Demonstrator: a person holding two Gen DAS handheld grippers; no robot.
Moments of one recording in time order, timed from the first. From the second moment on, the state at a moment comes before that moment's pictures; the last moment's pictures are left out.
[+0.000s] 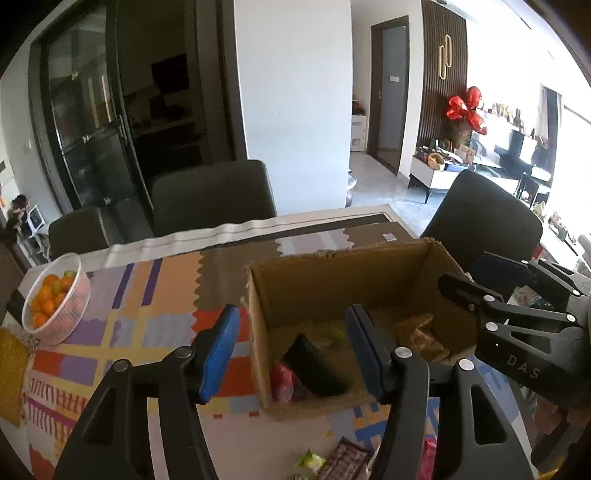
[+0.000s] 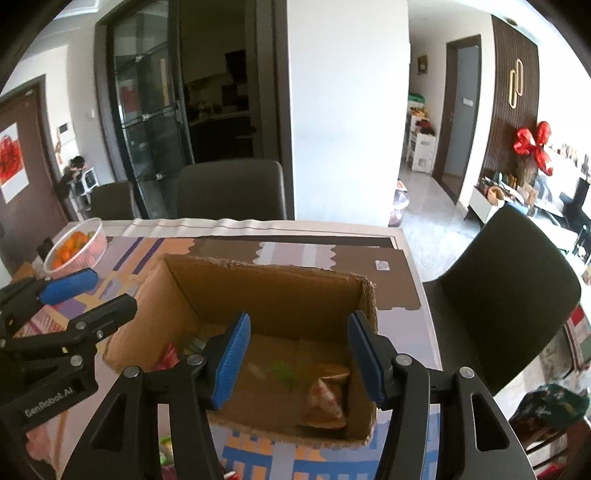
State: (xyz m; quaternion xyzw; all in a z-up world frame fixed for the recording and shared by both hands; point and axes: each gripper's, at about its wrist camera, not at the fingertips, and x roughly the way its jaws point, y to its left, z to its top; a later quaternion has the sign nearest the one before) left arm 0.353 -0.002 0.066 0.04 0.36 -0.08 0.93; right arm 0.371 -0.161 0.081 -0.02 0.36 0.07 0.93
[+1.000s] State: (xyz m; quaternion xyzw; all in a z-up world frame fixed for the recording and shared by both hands) left arm 0.215 0.036 0.023 0.08 0.40 -0.11 0.90; right arm 0.247 -0.104 0.059 -0.10 0.38 0.19 0.90
